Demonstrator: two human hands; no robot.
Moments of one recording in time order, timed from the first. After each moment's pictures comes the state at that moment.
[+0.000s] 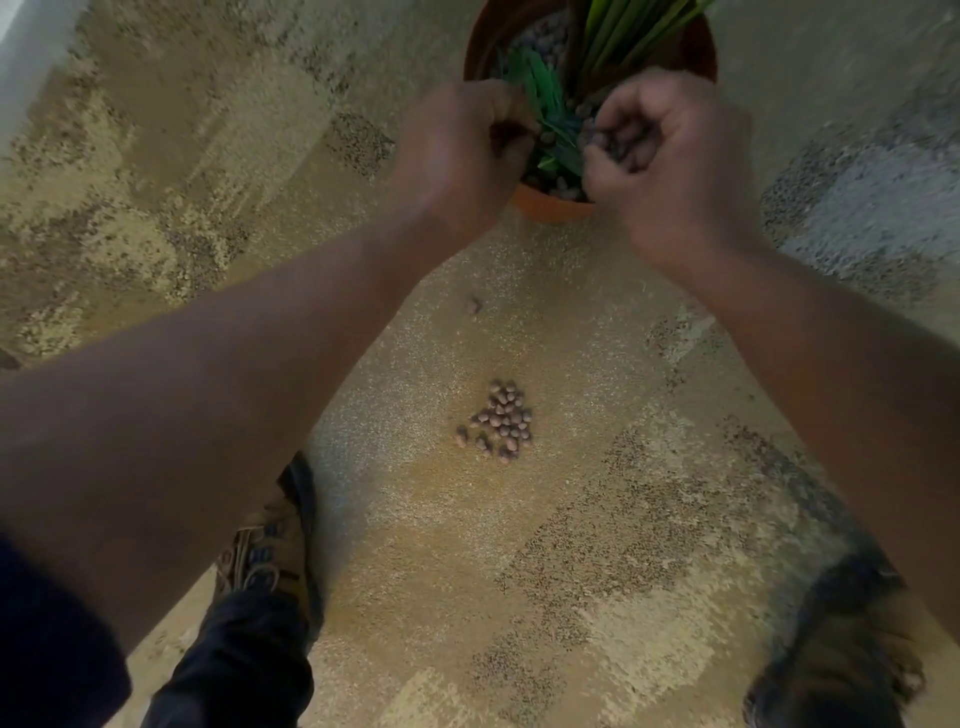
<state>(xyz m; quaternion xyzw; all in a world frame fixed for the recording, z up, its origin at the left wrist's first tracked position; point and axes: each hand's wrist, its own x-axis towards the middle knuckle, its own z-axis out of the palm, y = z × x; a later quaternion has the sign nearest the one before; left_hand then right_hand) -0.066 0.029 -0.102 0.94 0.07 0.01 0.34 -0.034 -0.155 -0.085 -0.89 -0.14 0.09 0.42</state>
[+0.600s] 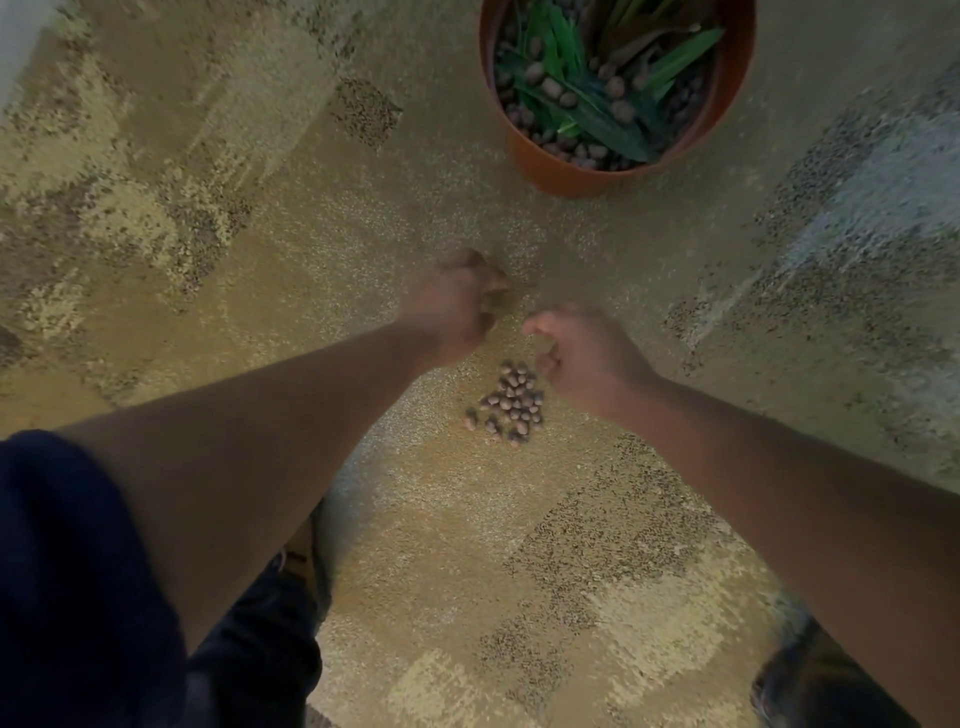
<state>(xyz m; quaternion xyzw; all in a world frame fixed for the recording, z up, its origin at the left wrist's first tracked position) -0.172 0.025 -0.188 0.92 0.06 -0.26 0.27 -0.151 -0.162 -0.165 -0.87 -0.19 0.39 0.23</state>
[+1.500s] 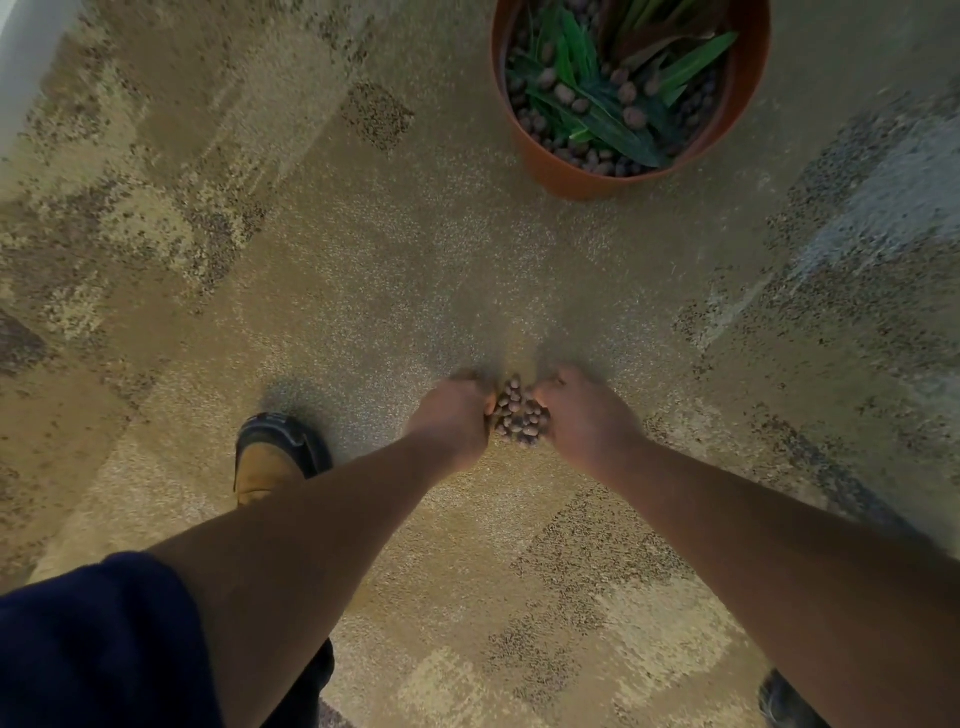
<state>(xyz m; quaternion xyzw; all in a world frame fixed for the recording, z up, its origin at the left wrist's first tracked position) -0.271 -0.004 -0.195 0.89 0.13 -0.35 0.27 -0.205 -0.170 -0.188 -0.86 -0.25 0.44 0.09</state>
